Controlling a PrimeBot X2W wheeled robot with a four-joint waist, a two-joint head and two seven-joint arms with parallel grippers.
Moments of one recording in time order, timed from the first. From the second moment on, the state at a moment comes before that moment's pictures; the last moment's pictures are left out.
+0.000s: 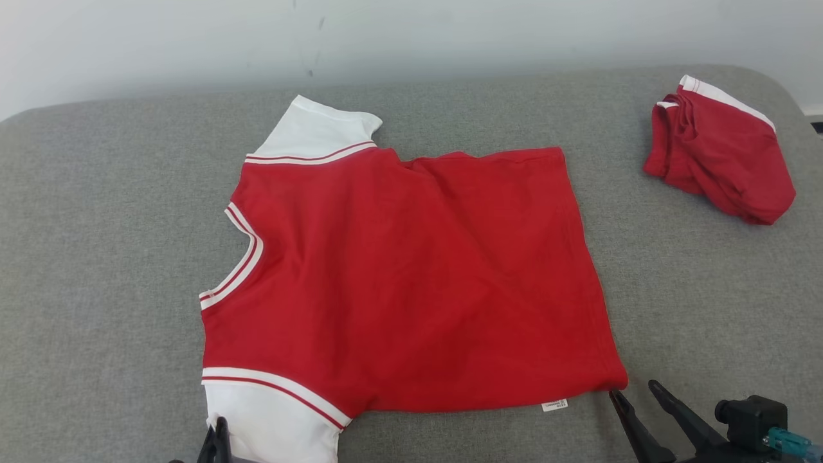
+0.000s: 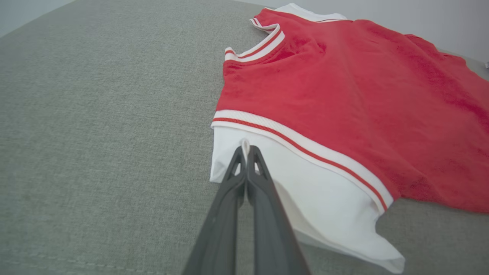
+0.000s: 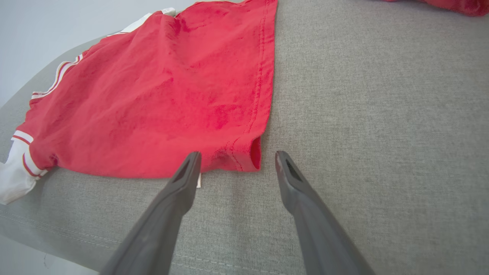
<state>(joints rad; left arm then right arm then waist) 0.13 0.06 -0.09 0.20 -0.35 0.12 -0.15 -0.05 -0.49 0.56 0.17 0.76 0.00 -0.15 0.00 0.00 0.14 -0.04</state>
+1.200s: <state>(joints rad) 0.13 0.06 -0.11 0.09 -0.32 0.12 -0.11 -0.22 -0.44 0.64 0.43 0.74 0.11 -0.12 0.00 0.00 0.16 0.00</state>
